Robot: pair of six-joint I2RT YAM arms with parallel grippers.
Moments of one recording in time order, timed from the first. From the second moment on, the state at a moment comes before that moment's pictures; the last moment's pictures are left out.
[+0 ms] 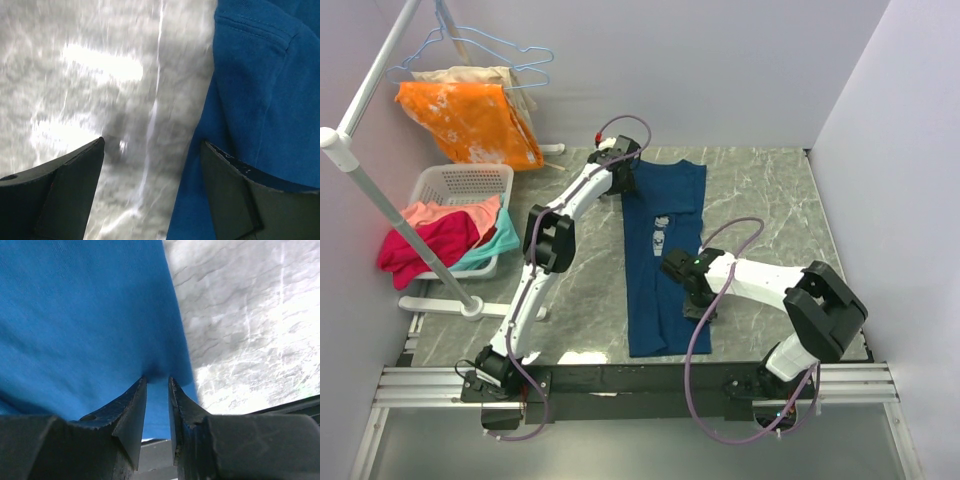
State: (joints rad) left arm -0.46 2.67 2.50 -0.89 -0.41 -0.66; right arm 0.80 1.54 0.86 -0.91 0.22 1.08
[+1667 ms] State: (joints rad) left arm -0.73 1.36 0.85 -0.50 0.12 -1.00; right arm 0.50 1.21 0.79 -0.73 0.18 0.94
